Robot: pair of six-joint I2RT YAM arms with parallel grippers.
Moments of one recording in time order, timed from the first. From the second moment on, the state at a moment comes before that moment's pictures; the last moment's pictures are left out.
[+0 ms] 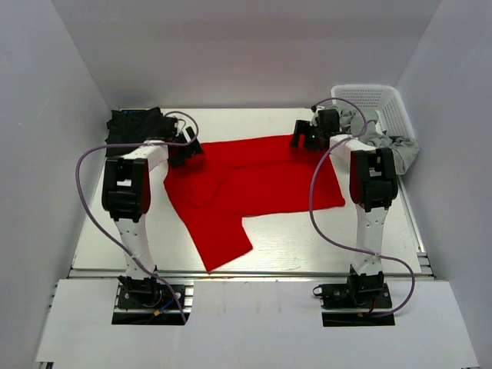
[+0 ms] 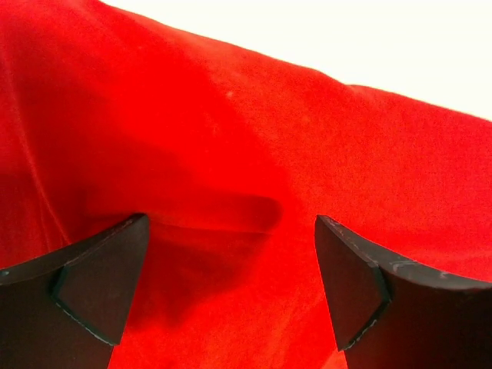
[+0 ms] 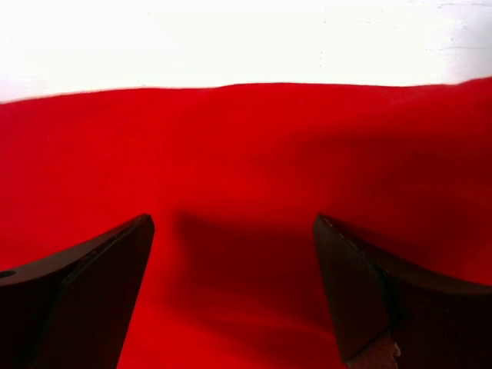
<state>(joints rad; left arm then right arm) -0.10 2.05 1.40 -0.24 0.12 -0.53 0.16 2.22 1.59 -0.11 -0.23 0.21</state>
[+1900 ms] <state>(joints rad) -0.31 1.28 0.59 -0.67 0.14 -0.65 0.24 1.12 0.58 -0.04 0.08 0.52</state>
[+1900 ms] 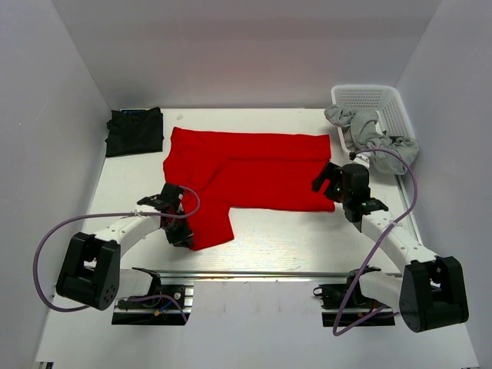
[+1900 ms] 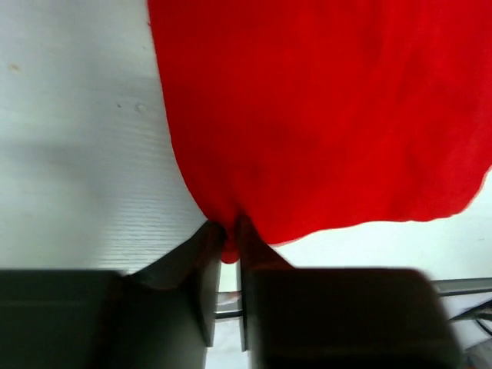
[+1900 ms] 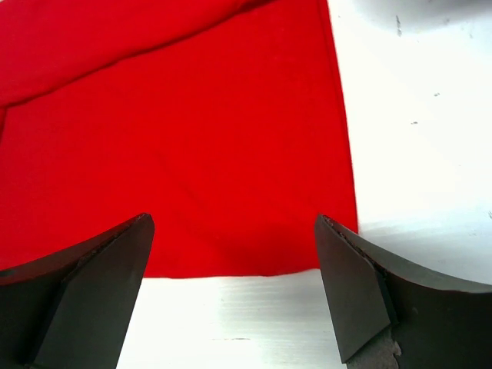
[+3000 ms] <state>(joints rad) -0.32 1.09 0.66 -0.48 0.22 -0.51 0.23 1.25 0.50 -0.16 0.19 0.69</state>
